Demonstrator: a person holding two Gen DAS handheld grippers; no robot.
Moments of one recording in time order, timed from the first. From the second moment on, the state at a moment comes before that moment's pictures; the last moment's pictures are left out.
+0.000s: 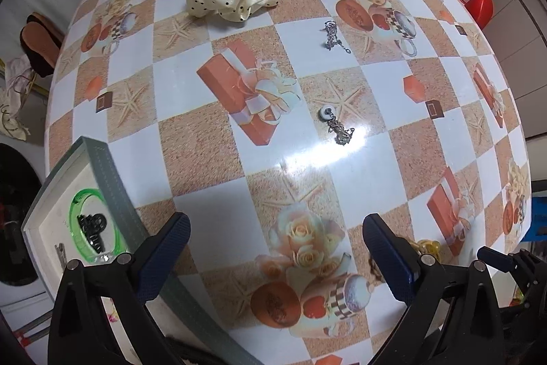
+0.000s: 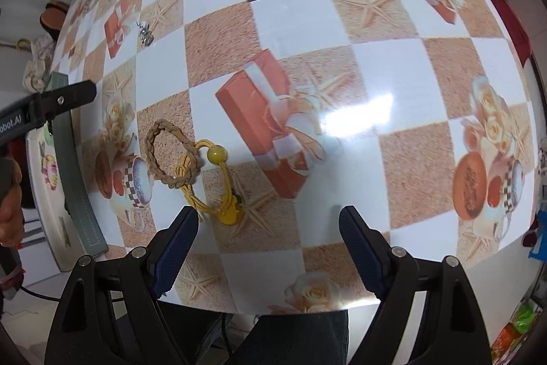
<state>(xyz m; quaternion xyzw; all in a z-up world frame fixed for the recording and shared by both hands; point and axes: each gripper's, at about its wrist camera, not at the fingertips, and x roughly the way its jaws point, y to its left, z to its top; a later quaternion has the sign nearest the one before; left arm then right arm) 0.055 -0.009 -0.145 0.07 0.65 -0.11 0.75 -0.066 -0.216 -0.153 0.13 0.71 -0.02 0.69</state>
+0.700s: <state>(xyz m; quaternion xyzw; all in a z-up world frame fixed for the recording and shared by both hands) 0.094 -0.050 -0.162 0.08 0.64 -0.12 0.75 -0.036 -0.163 -0.164 0.00 0.69 -0.04 0.72</state>
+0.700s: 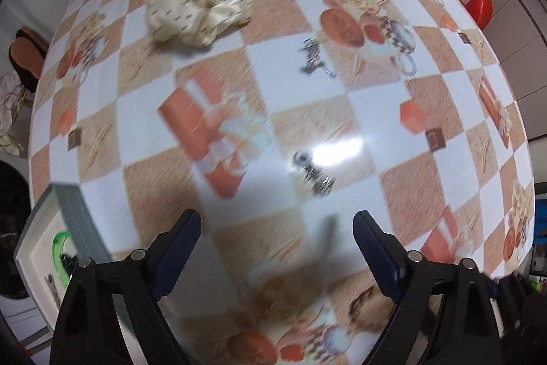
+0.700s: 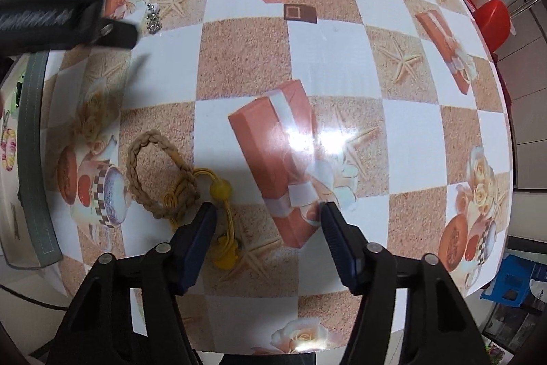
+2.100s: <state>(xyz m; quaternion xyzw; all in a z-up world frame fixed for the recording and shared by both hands) 0.030 0.005 -0.100 0.00 0.62 -0.14 0.77 -0.033 -0.231 -0.110 0.18 0.67 0.00 0.72</state>
